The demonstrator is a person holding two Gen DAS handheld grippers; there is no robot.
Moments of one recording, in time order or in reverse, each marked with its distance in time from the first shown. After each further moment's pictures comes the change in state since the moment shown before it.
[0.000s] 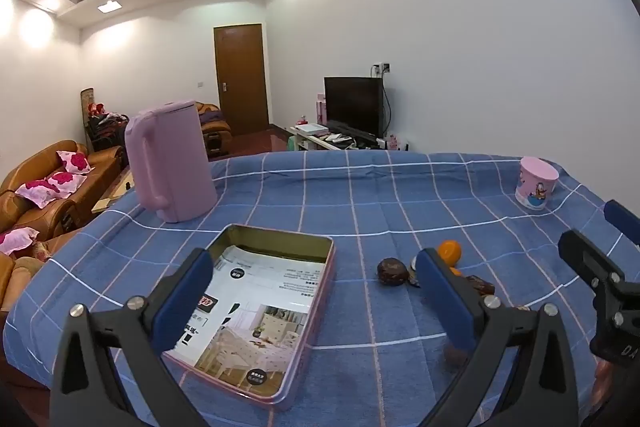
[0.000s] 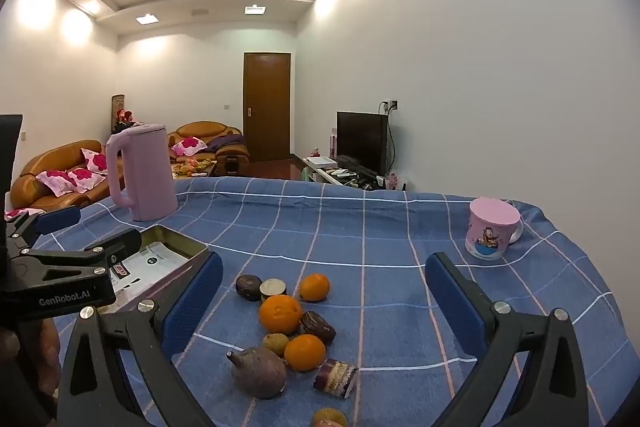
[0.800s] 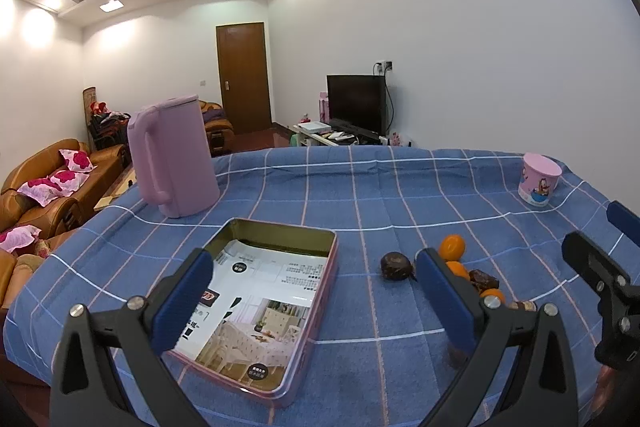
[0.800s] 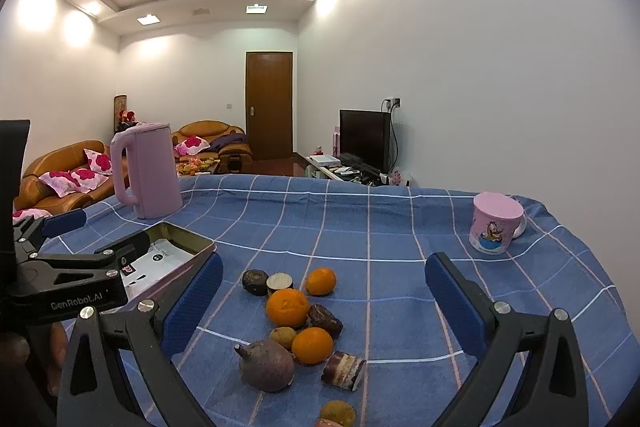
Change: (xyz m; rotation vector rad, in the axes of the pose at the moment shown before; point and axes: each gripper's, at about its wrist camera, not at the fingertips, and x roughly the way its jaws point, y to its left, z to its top) left arm 0.003 0.000 -0.006 -0.017 0.009 -0.012; right arm -0.002 0.004 -0.004 0.003 0.017 0.010
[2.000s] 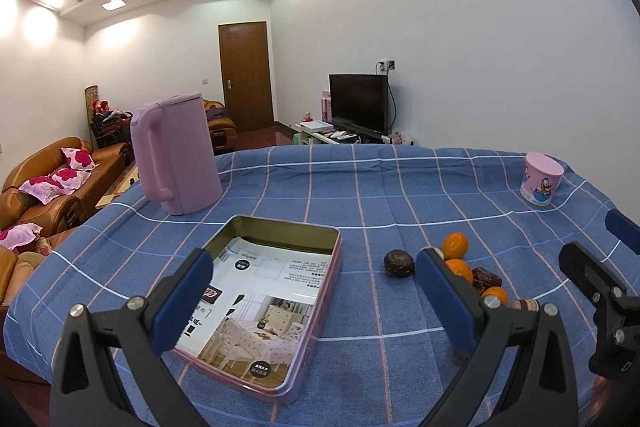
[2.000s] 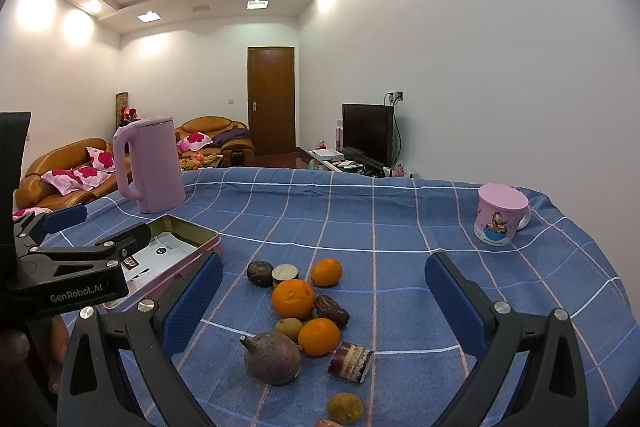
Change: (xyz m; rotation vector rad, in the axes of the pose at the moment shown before) left arm -0.001 0.004 -0.004 0.001 0.000 0.003; right arm 0.001 0.004 -0.008 0.001 0.014 0.008
